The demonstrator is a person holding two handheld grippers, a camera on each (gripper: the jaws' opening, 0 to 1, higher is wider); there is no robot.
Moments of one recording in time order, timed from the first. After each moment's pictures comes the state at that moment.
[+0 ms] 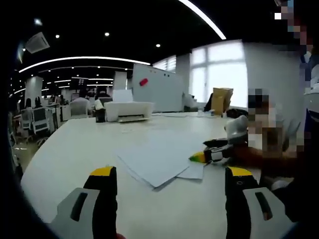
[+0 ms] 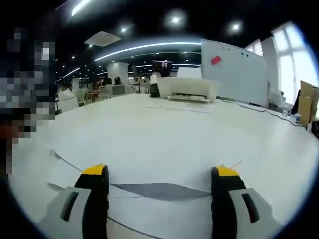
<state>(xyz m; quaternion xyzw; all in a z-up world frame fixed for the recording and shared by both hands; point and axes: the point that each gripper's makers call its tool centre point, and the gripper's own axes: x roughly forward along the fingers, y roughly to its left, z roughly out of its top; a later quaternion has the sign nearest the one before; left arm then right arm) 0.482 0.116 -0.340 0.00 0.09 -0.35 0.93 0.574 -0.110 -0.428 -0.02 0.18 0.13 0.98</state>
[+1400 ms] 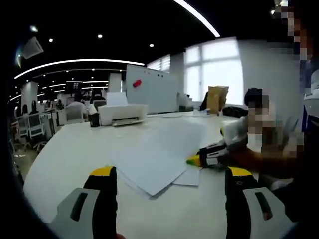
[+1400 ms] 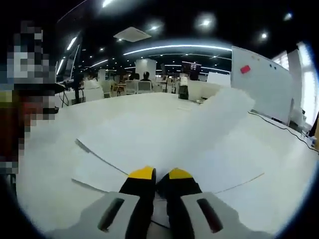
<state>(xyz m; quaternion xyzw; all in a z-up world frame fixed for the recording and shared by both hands) 0.480 0.092 -0.322 0.02 0.08 -0.37 0.93 0.563 -0.072 -0.425 -0.08 0.17 0.25 0.95</state>
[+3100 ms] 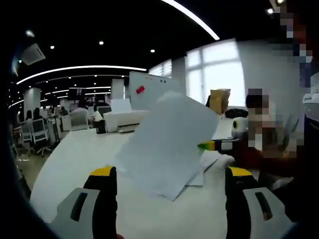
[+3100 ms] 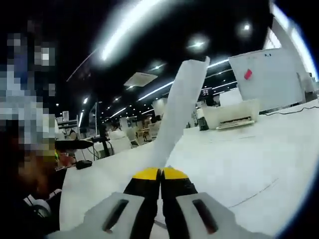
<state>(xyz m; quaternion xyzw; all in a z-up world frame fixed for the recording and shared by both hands) 0.475 0.116 -0.306 0.02 0.06 -0.36 0.93 0.528 -0.061 -0.345 0.11 0.04 0.36 0.92</state>
